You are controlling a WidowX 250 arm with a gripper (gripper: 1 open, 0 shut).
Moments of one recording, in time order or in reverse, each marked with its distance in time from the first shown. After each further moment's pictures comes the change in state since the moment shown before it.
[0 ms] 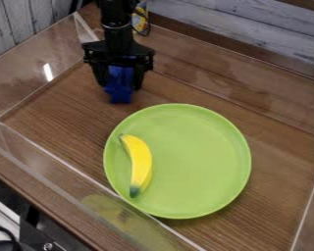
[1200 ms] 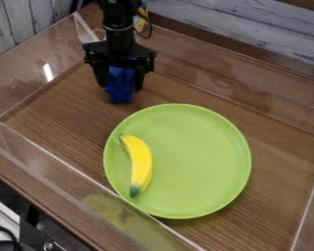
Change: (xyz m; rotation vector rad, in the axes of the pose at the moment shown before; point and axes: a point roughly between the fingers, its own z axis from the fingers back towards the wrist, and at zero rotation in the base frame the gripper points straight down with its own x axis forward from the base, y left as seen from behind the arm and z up) arm -0.001 -0.004 -0.002 0.018 -0.014 0.008
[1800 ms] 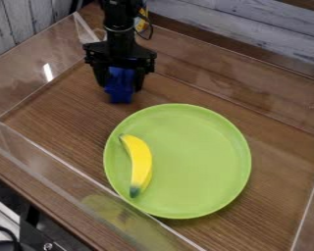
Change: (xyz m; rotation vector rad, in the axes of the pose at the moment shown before) arm -0.001 -0.001 -0.001 0.008 -0.005 0.000
